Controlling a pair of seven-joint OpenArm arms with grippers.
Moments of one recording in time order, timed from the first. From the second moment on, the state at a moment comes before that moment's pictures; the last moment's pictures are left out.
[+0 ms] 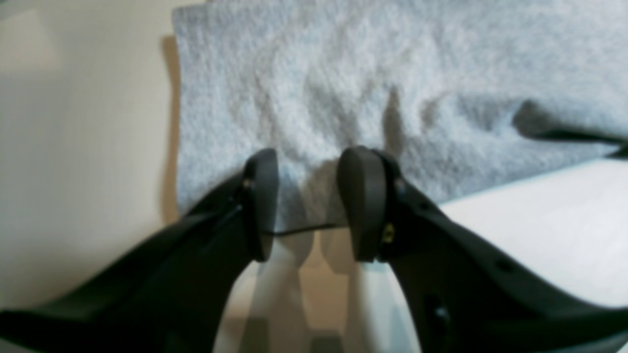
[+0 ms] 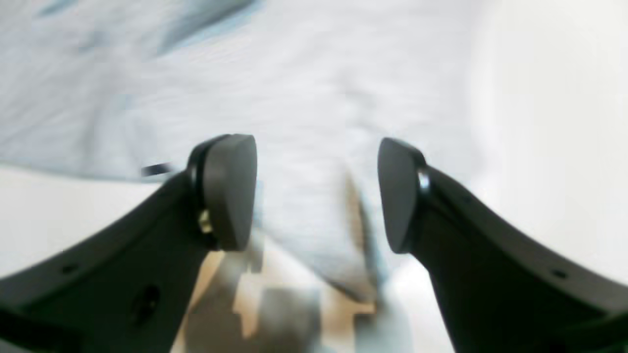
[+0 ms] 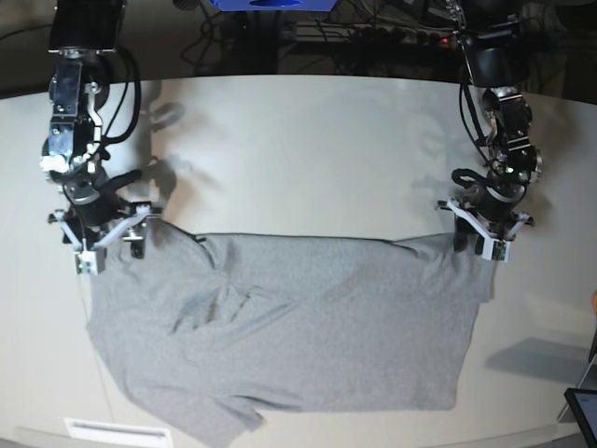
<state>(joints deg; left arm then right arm) -2.6 -19.8 -17.2 68.2 -2.1 -25.4 14.9 -4.9 9.2 8.4 97.5 11.6 9.3 -38.7</state>
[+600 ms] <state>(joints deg) -1.1 -22.7 -17.3 67.0 -1.8 -24.9 11.0 -5.9 5.7 12.2 103.8 12.0 9.6 -53.0</state>
